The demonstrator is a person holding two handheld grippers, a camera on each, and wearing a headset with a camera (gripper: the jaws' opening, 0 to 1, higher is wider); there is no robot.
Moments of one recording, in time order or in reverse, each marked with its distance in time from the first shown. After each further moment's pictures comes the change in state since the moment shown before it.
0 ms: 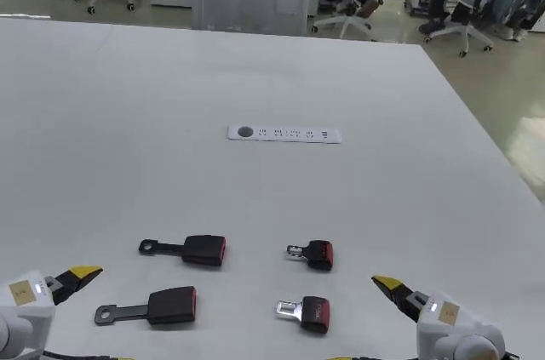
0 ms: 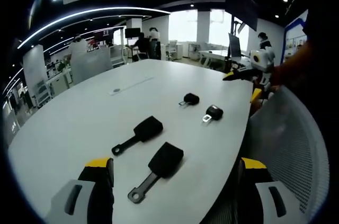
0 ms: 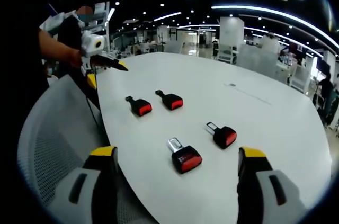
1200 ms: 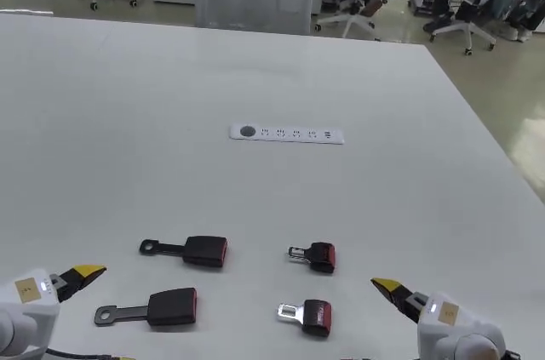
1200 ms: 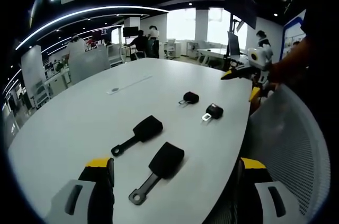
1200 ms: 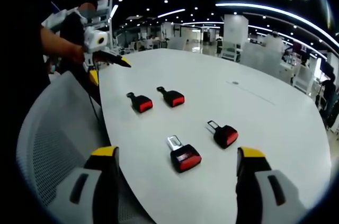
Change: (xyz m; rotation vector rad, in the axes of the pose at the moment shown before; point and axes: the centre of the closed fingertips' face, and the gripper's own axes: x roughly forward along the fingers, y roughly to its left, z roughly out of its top) left arm 0.004 0.005 0.000 0.009 0.013 -0.012; right arm 0.005 -0.004 -0.002 -0.020 0.033 0.027
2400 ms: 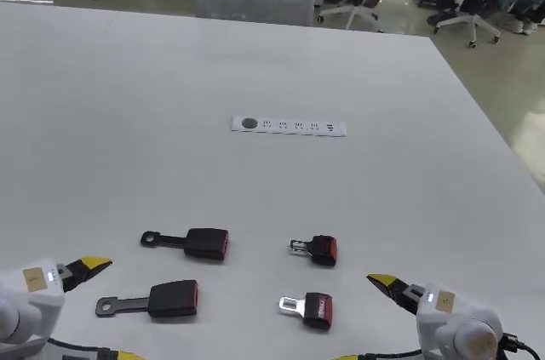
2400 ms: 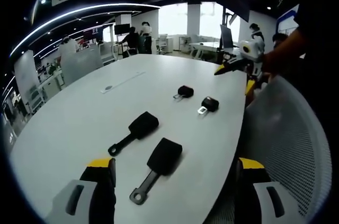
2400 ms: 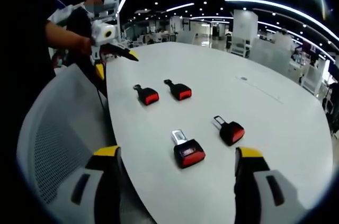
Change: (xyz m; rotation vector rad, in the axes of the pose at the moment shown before) left arm 0.005 -0.001 -0.008 0.064 0.058 -0.052; right arm 0.006 0.003 -0.009 -0.037 0.058 0.080
